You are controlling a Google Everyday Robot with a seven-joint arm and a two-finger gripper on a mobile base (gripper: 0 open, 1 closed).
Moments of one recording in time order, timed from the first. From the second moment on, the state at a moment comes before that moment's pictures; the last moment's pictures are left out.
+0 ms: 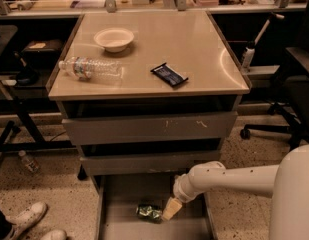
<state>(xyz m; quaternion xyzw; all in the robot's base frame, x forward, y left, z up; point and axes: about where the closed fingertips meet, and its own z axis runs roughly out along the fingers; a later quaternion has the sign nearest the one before) 0.504 -0.074 0.342 -0.53 0.81 0.16 0.17</state>
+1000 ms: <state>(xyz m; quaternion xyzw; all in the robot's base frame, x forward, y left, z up) 0.495 -0.060 0.231 -0.54 0.80 0.21 0.16</state>
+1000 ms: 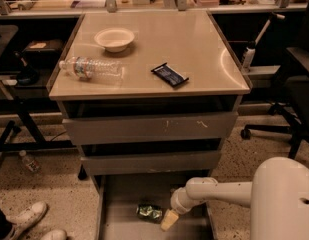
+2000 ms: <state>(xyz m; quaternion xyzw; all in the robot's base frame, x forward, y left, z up) 0.495 -0.029 0.209 -0.57 0.76 0.24 0.17</state>
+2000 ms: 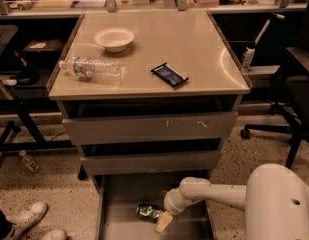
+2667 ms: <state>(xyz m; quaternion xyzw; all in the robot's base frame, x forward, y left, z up) 0.504 -0.011 0.188 -0.59 0.75 0.25 0.18</state>
